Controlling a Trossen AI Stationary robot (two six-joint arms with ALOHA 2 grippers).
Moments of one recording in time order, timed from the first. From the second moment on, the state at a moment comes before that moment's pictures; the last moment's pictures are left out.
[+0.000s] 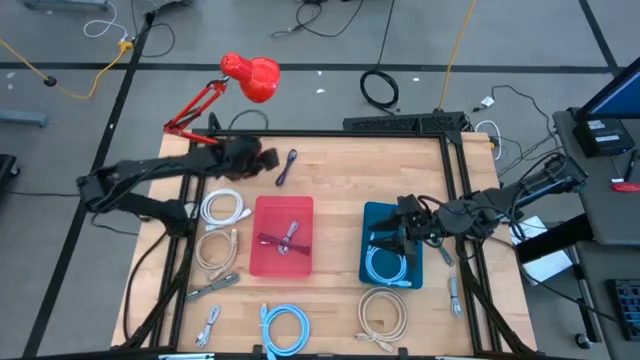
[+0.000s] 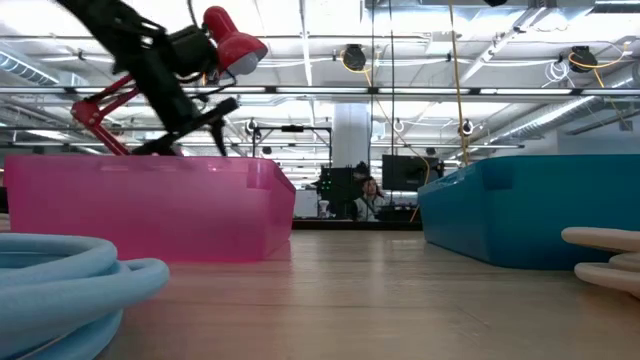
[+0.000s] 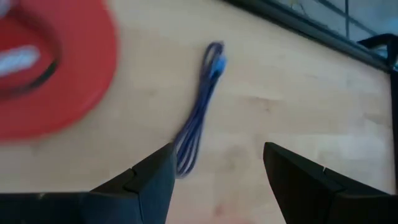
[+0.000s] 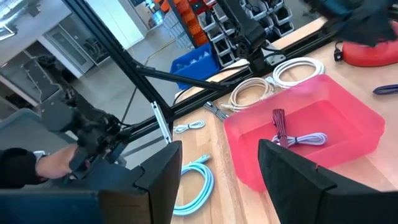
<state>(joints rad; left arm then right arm) 0.55 1.28 0.75 -0.33 -0.09 -1.11 0.41 1.03 0.92 -0.14 0.29 0.65</state>
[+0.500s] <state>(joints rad) 0.55 1.84 1.38 -0.78 -0.03 -0.50 0.41 1.03 0.92 -0.15 0.29 0.72</state>
